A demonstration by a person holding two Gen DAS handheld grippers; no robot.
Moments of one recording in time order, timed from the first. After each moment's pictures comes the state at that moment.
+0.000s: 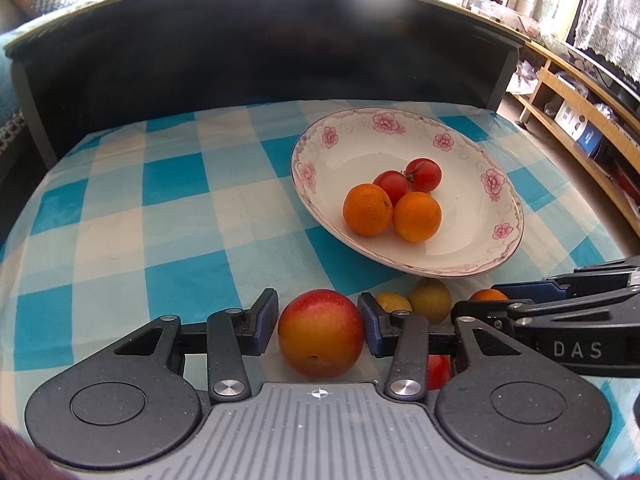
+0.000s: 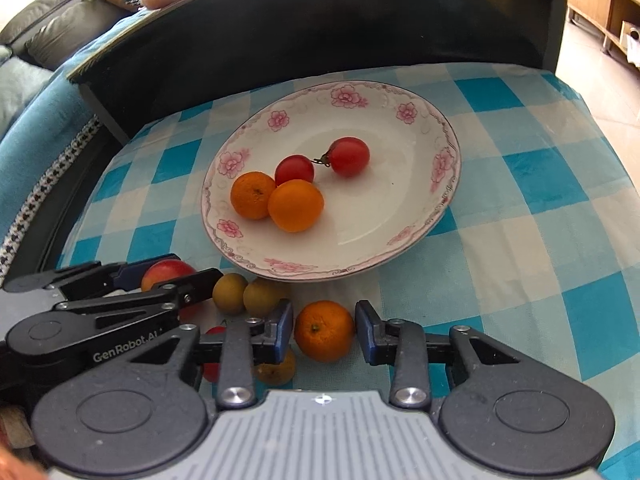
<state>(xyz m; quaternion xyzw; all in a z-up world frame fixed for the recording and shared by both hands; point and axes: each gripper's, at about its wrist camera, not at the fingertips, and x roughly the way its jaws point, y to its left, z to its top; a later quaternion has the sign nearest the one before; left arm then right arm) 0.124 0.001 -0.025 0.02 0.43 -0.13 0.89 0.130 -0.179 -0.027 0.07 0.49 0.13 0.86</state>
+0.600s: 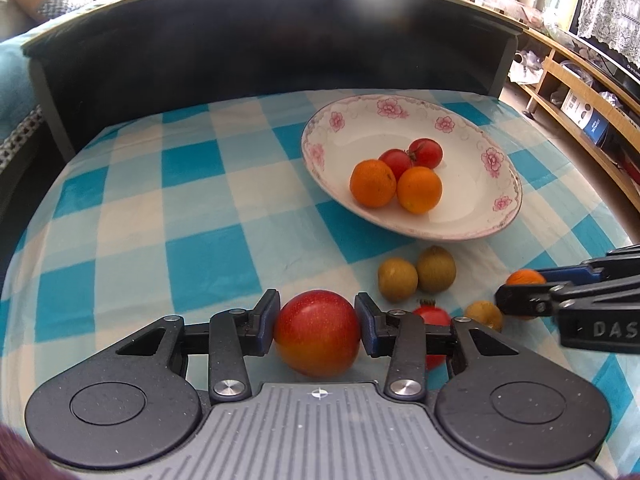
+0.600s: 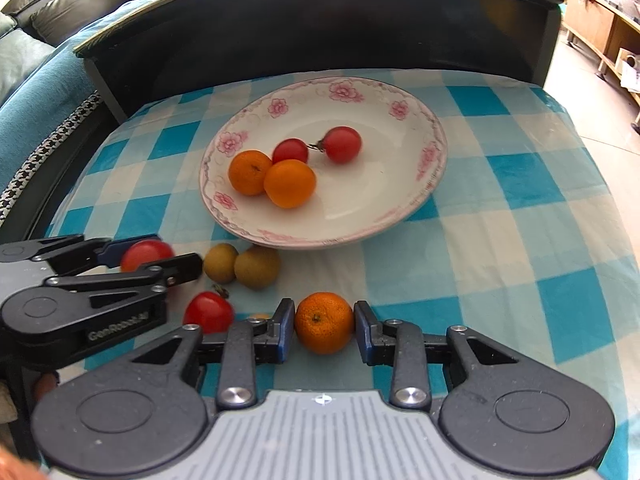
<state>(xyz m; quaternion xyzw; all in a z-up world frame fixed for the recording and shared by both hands) 0.103 0.006 -0.024 0.03 0.44 -0.11 0.89 0.107 -0.184 -0.022 0.03 0.48 0.11 0.87</state>
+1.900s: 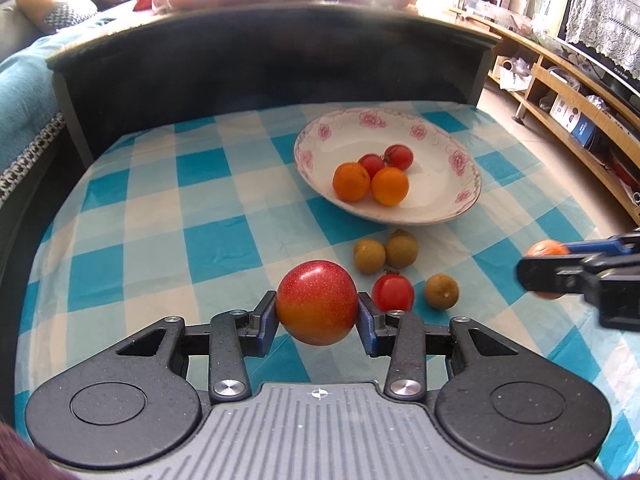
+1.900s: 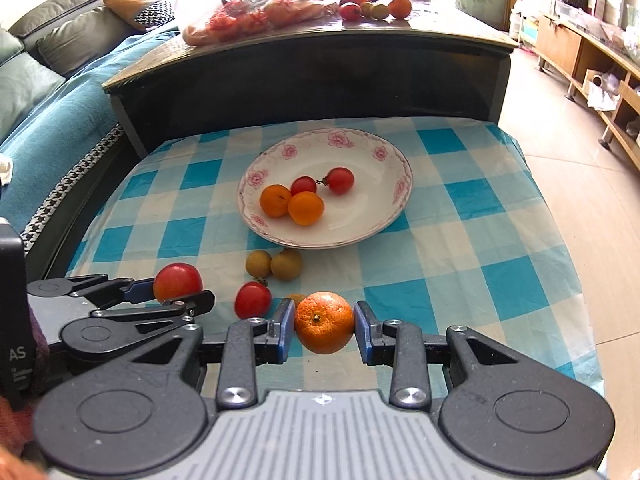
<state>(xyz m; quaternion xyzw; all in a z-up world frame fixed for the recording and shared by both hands) 0.064 0.007 0.006 0.03 0.42 -0.12 0.90 0.046 -0.176 0.040 0.03 0.44 0.09 0.89</state>
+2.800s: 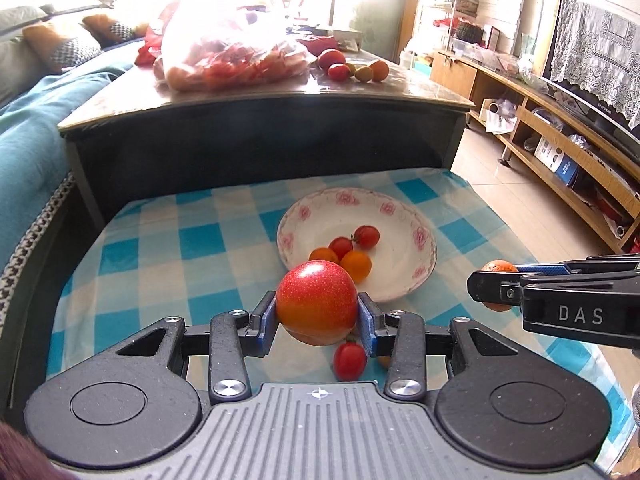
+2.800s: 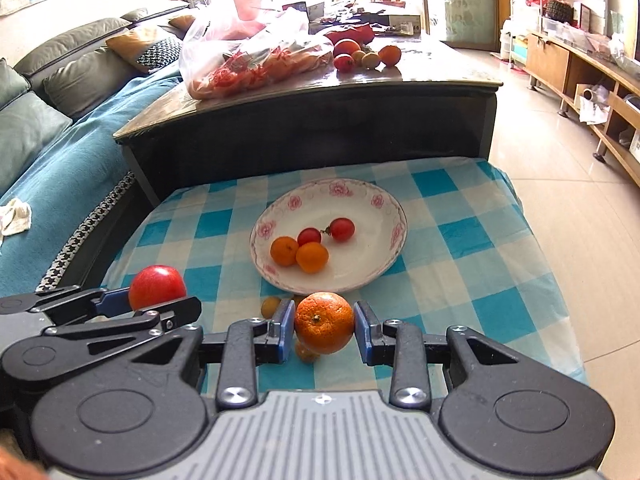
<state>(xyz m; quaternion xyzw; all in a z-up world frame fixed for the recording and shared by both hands) 0.058 -0.008 0.071 0.02 0.37 -0.12 0.92 0.043 -0.189 0.076 0.06 0.39 0.08 0.91</state>
